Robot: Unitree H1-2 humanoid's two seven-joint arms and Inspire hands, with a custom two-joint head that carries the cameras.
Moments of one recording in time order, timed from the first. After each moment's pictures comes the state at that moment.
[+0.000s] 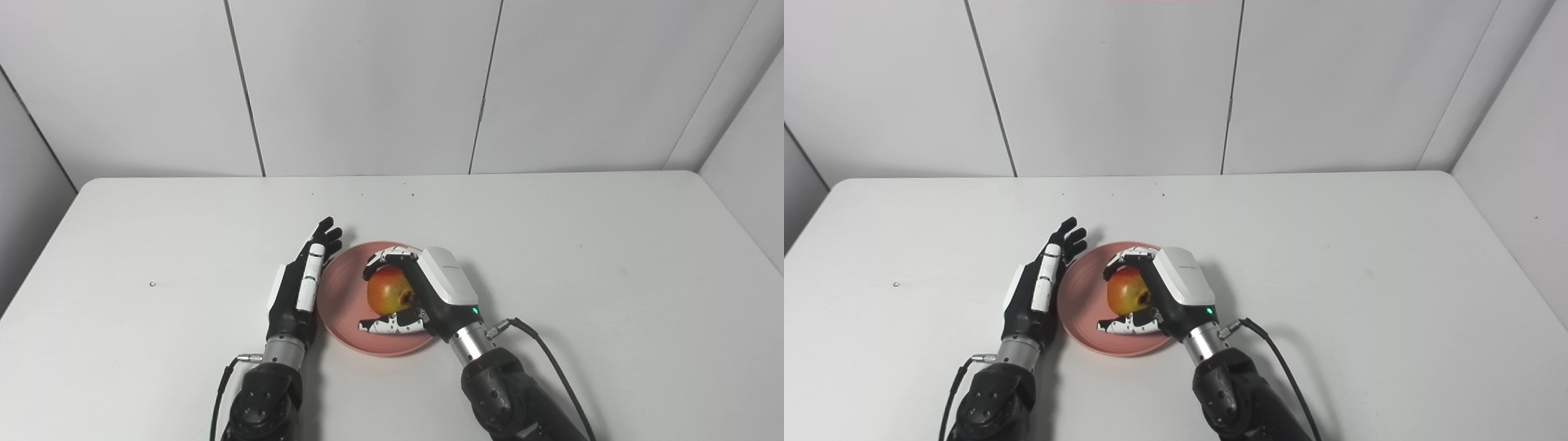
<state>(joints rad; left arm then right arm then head) -0.23 -0.08 -0.08 0.12 -0.02 0.05 -0.01 -0.34 -0.08 0.43 0.16 -0.69 -0.08 -0.11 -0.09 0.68</state>
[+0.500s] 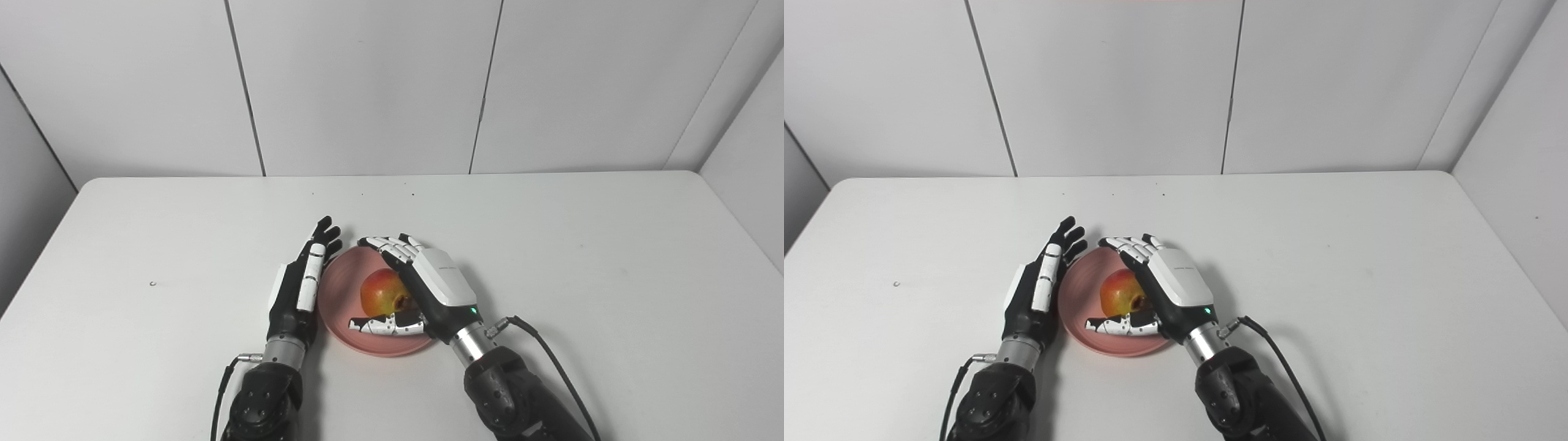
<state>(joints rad) -0.24 -0.08 -0.07 0.12 -0.03 0.05 -0.02 -0.34 -0.08 0.43 0.15 -0.70 -0.09 -0.09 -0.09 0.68</state>
